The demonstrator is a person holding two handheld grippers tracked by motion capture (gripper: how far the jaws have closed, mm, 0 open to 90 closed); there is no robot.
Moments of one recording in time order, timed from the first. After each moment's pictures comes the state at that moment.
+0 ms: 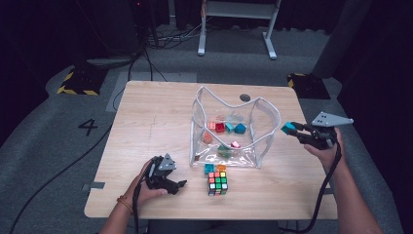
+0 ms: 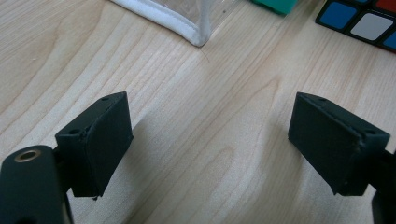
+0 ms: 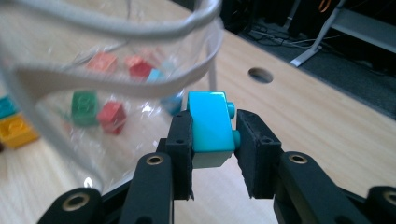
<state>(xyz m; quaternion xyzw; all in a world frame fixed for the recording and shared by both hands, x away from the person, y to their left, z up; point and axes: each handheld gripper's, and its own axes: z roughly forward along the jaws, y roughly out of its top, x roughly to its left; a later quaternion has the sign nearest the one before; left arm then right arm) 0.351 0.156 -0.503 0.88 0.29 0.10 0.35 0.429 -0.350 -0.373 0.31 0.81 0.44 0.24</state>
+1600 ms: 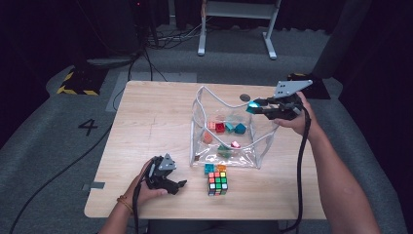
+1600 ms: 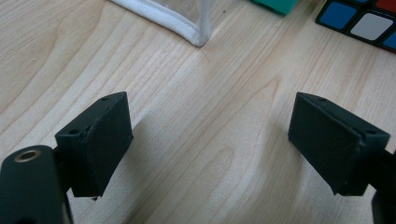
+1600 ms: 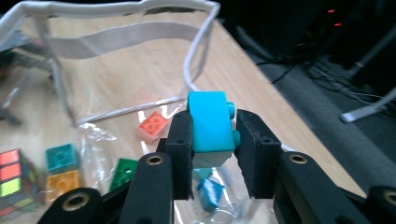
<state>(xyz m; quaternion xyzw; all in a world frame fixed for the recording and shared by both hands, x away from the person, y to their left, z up) 0.351 0.156 -0.503 0.88 0.29 0.10 0.35 0.477 -0.235 -0.304 0.13 0.88 0.42 0.19</state>
